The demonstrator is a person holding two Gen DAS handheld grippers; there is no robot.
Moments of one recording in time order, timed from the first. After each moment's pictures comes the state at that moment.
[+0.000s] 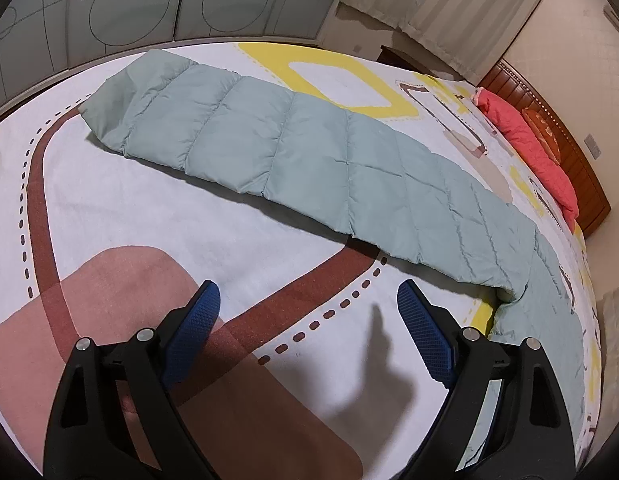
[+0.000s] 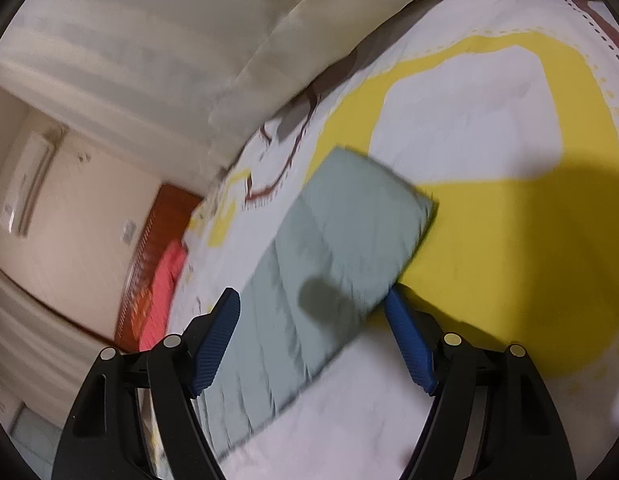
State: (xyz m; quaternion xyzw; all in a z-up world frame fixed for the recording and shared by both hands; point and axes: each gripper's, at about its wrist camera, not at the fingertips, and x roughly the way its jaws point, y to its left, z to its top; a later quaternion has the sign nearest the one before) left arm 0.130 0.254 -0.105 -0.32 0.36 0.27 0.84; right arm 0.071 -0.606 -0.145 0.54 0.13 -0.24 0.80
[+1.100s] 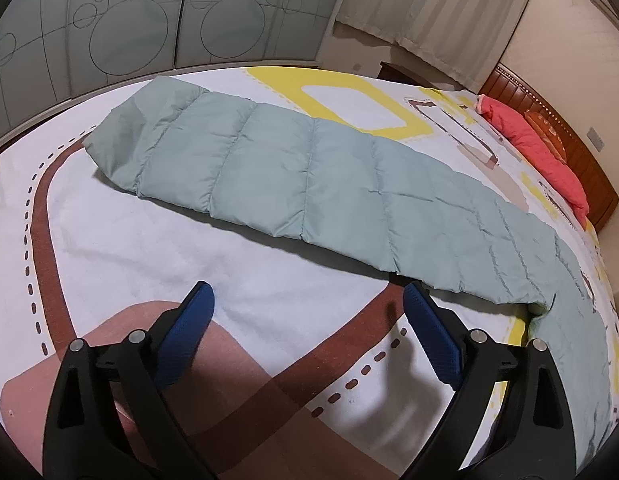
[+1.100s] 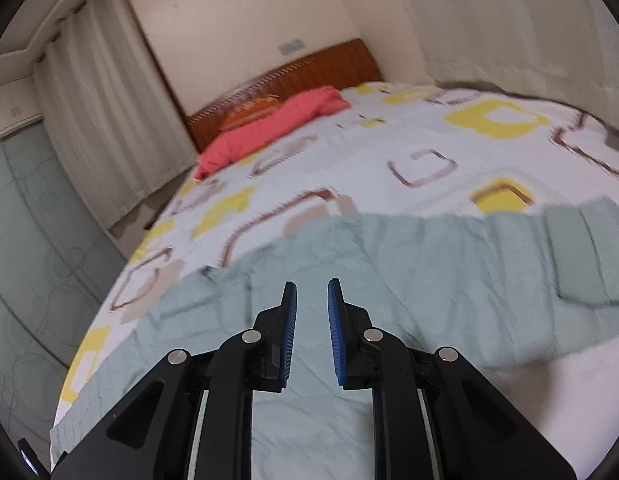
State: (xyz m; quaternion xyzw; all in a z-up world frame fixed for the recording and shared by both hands) left arm 0.128 0.278 -0.114 -0.27 0.34 0.28 0.85; right arm 0.256 -0.274 -0.043 0.22 0.29 -0.01 0.93
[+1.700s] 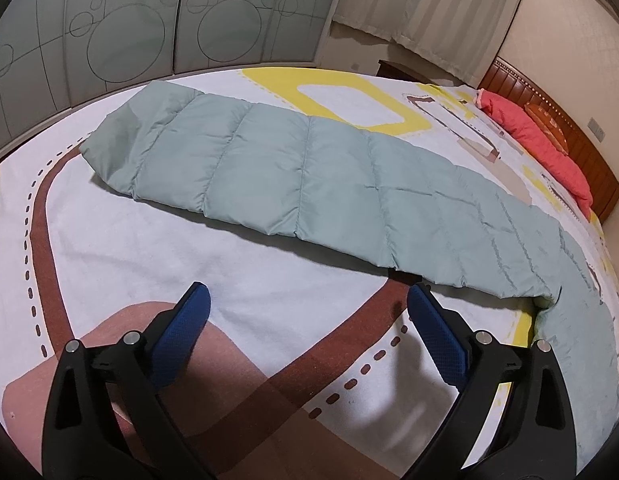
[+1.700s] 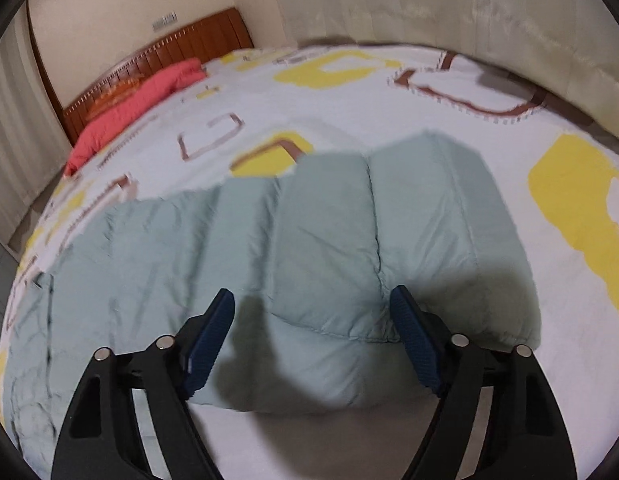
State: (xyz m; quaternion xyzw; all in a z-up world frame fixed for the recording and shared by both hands) left arm 0.136 0.272 -0.117 -0.25 0.35 0.29 0.86; right arm 0.253 -0.443 -0.123 0.20 0.38 -0.19 0.88
